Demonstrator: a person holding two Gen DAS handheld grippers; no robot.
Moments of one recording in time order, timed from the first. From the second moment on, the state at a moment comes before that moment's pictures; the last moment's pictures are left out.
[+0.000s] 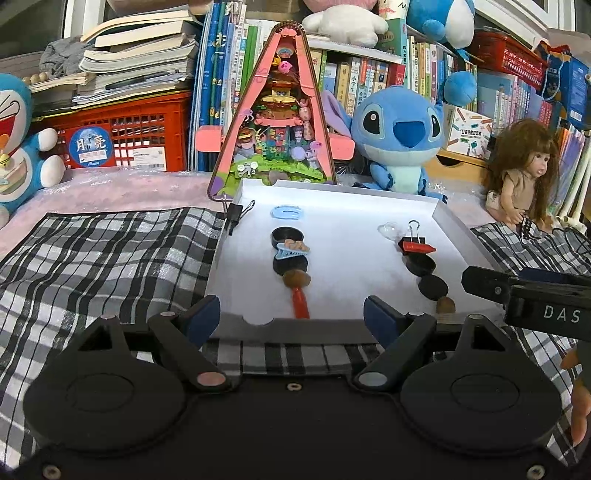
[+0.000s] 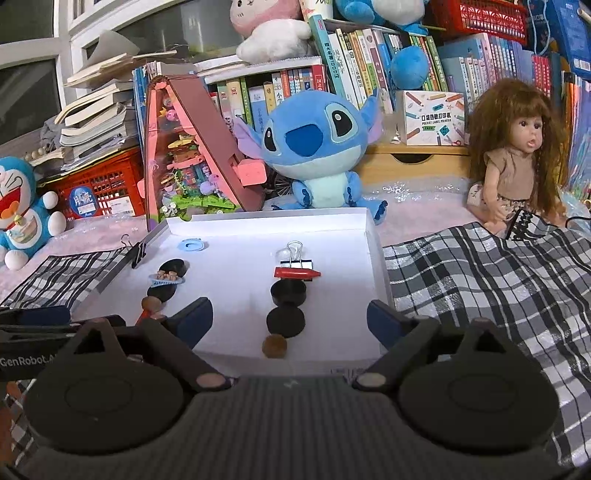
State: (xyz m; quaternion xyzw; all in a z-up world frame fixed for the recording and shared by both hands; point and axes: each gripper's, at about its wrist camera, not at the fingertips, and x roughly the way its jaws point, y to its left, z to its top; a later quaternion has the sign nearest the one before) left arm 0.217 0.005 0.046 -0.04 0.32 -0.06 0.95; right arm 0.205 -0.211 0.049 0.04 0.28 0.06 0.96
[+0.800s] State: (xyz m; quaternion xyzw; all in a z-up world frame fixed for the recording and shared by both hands) left arm 0.178 0.006 0.015 -0.02 0.32 -0.04 0.95; right arm 0.163 -0.208 0.026 0.02 0.28 0.05 0.96
